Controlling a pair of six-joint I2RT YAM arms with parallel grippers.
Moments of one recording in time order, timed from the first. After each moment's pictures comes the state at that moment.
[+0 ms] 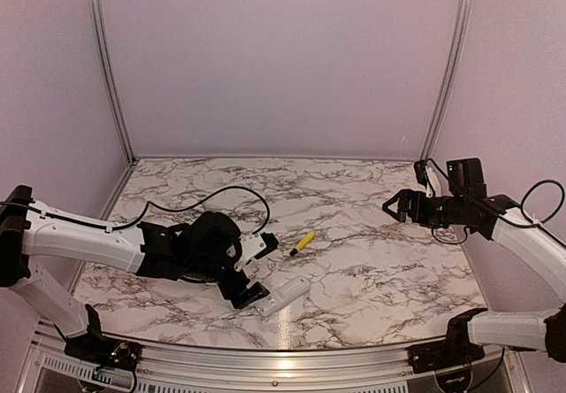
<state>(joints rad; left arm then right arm) -1.10 1.49 0.85 -0.16 -0.02 0.01 0.21 1.02 0.78 -0.45 -0.35 0.32</state>
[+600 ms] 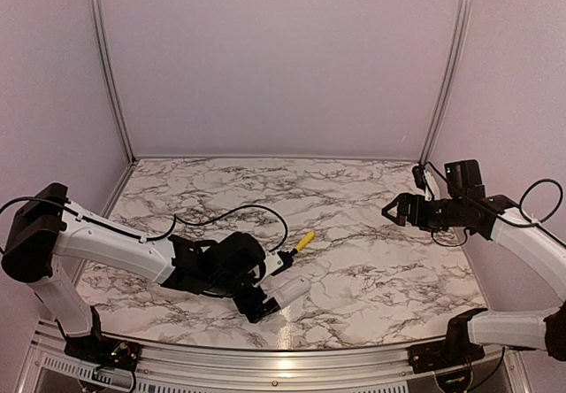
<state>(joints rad) -1.19 1.69 0.92 -0.14 -0.08 -0.08 0.21 1.02 0.77 -0.48 -0.36 0.32</state>
